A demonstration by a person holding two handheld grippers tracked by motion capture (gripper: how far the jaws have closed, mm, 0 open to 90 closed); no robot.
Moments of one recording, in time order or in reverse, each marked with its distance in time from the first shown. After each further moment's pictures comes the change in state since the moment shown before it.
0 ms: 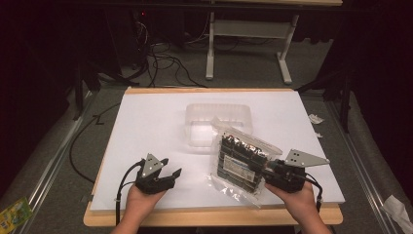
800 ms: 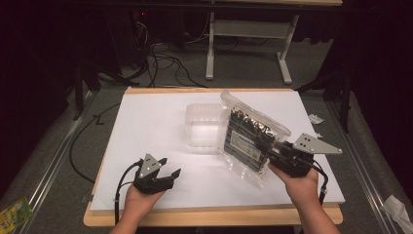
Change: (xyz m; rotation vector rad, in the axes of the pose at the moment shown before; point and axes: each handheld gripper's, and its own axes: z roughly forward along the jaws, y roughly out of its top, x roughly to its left) left arm 0.003 0.000 -0.005 -0.036 0.001 0.004; right arm -0.007 0.043 -0.006 -0.123 -0.147 -0.054
